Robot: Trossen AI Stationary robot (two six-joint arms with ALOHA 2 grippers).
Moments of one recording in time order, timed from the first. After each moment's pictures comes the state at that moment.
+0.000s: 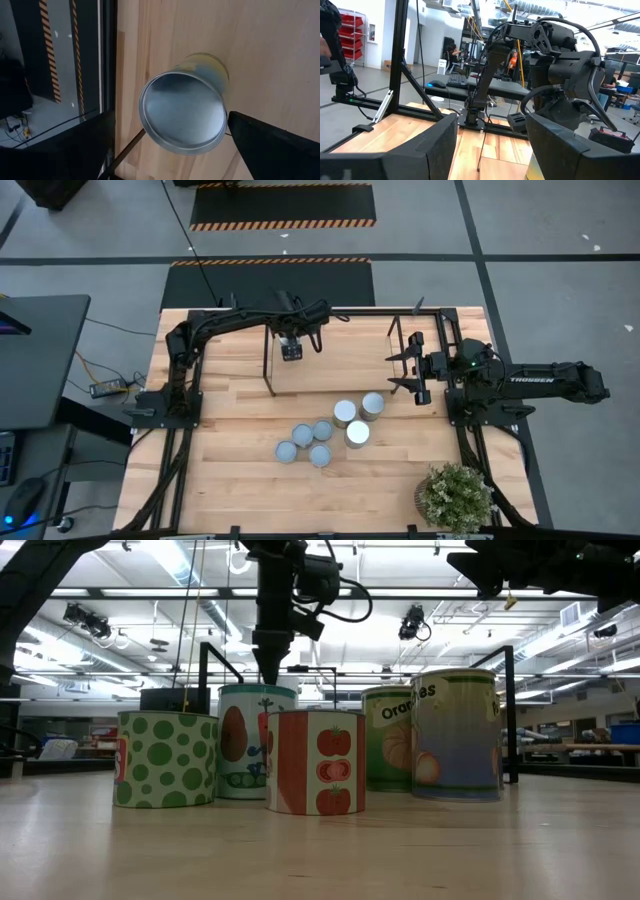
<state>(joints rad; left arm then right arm) 0.36 1.99 1.87 -1.31 -0.40 0.25 -0.20 0.60 0.31 0.45 -0.26 -0.18</state>
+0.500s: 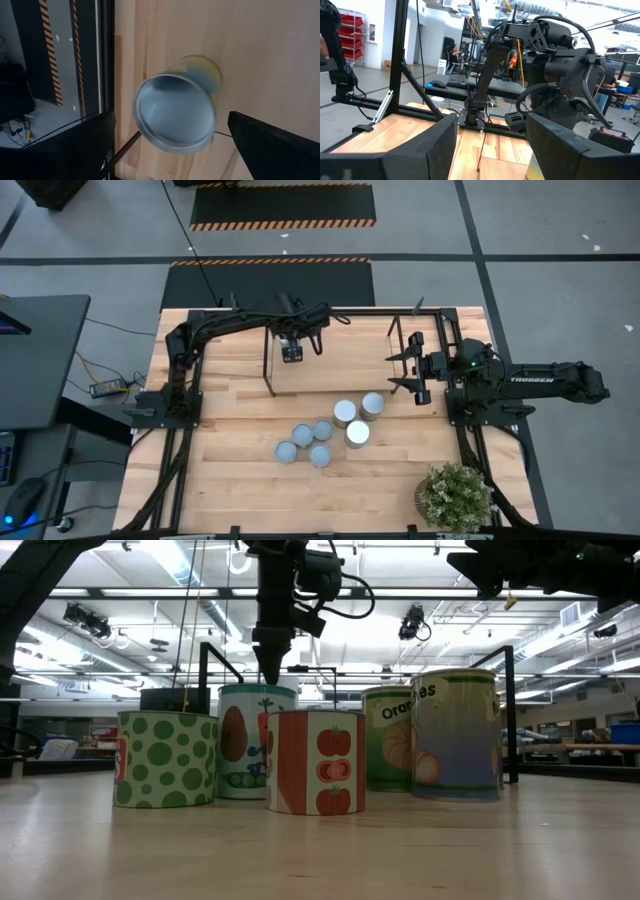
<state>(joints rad) 0.33 1.99 1.87 -1.31 -0.40 0.25 -0.20 0.60 0.31 0.45 -0.26 -0.18</state>
